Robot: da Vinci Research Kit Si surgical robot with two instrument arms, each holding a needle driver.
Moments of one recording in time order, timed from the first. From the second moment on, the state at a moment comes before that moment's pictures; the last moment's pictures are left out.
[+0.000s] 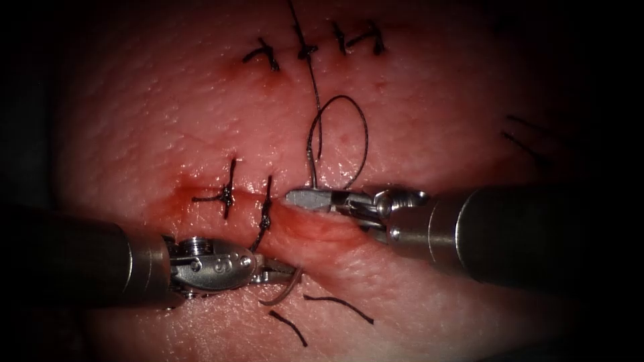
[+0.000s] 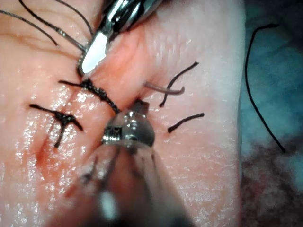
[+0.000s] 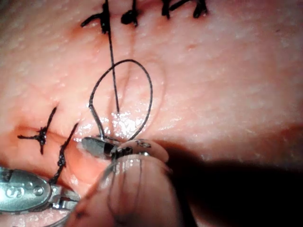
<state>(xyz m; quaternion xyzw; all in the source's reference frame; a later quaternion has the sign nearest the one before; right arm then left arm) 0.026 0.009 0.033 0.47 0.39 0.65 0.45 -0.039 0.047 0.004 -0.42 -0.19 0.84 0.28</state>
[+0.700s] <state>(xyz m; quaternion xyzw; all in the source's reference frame) 0.026 0.010 0.033 0.47 0.39 0.66 0.45 -0.039 0.047 0.004 -0.42 -0.19 0.84 0.29</state>
